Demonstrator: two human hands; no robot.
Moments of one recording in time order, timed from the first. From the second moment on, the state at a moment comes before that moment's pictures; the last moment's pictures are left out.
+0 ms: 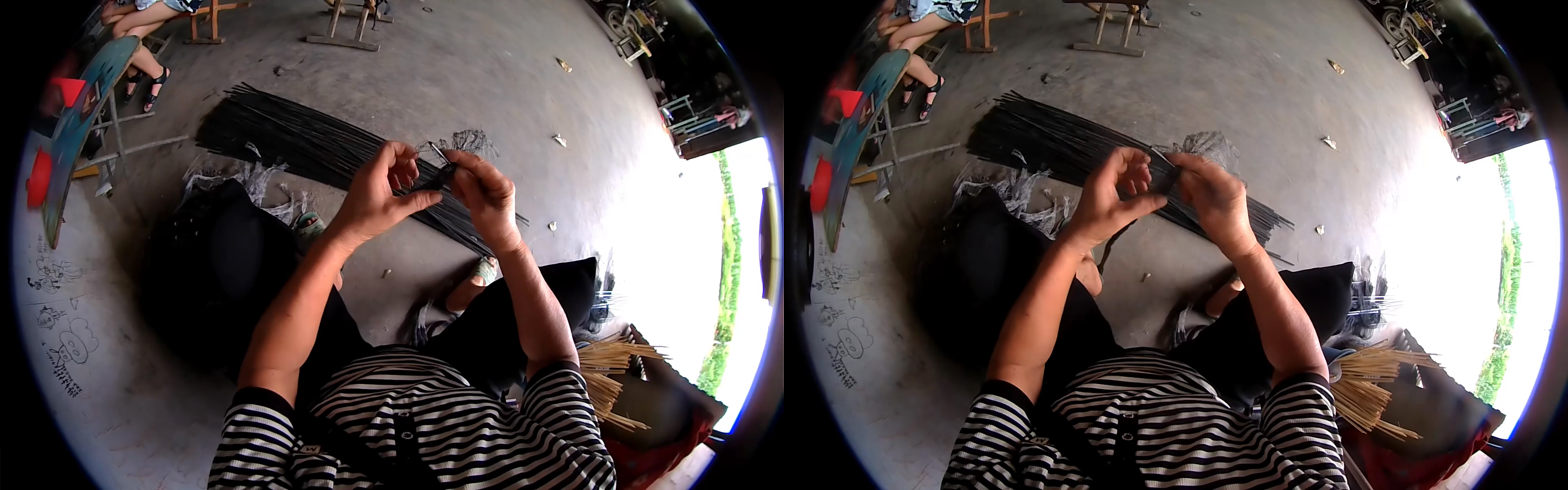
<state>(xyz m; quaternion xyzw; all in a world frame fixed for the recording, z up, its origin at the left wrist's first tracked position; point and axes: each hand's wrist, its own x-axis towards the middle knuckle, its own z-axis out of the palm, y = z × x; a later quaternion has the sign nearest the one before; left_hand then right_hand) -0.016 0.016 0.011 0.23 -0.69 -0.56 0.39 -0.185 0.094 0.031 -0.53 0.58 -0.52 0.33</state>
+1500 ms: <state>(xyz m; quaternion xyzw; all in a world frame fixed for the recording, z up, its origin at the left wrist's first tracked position) -0.017 0.009 0.020 0.24 -0.39 -0.77 0.44 -0.194 0.091 0.033 -0.52 0.64 -0.50 0.25</state>
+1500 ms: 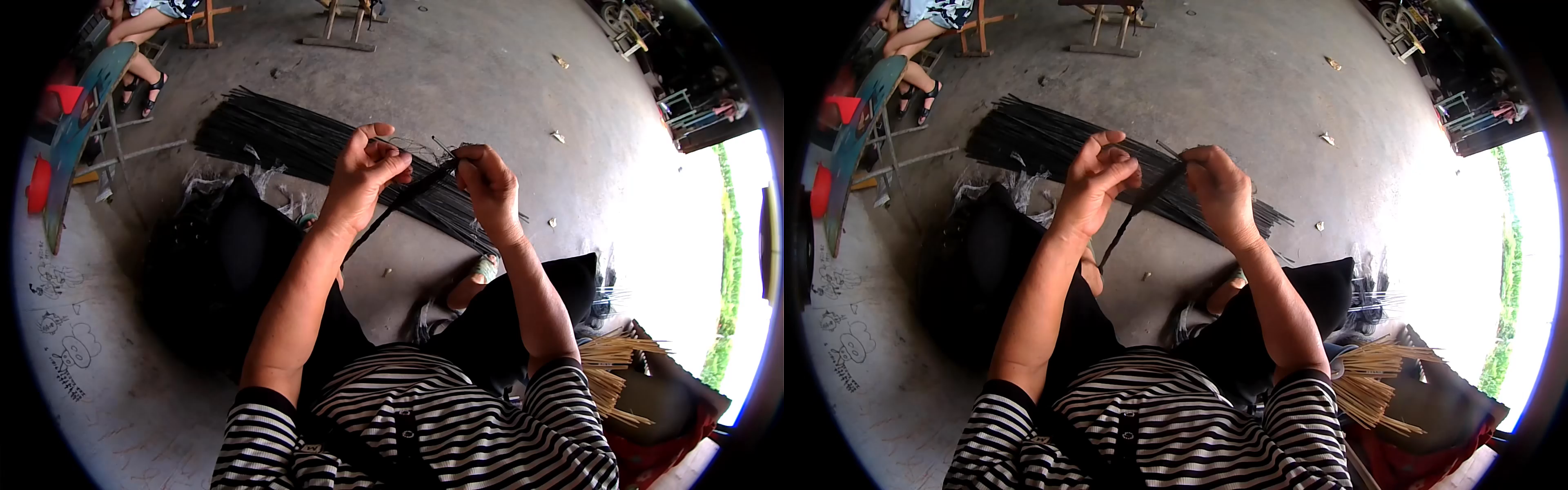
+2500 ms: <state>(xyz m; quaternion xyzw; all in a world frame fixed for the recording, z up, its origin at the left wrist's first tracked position) -0.010 -0.009 -0.010 0.21 -0.18 -0.88 0.38 -0.191 0.103 0.039 -0.60 0.66 -0.43 0.16</state>
